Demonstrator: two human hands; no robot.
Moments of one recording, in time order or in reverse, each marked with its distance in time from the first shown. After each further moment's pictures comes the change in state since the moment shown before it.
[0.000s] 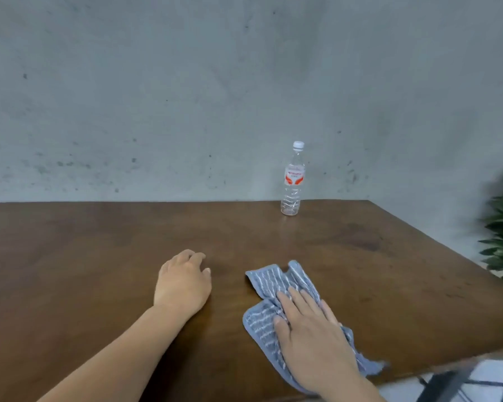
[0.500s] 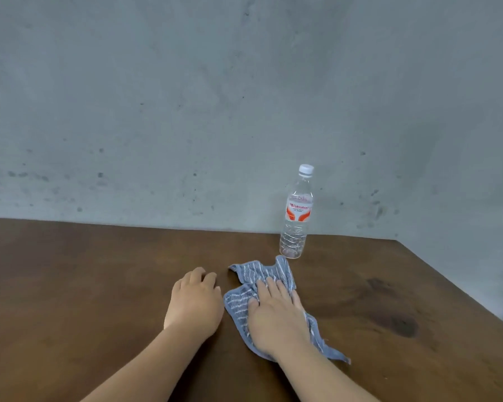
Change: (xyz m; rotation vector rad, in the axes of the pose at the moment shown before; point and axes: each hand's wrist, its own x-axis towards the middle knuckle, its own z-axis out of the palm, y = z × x) left_hand 0.132 0.072 0.076 0.022 -0.039 -0.061; right_hand 0.232 0.039 -0.007 0.015 -0.017 -0.016
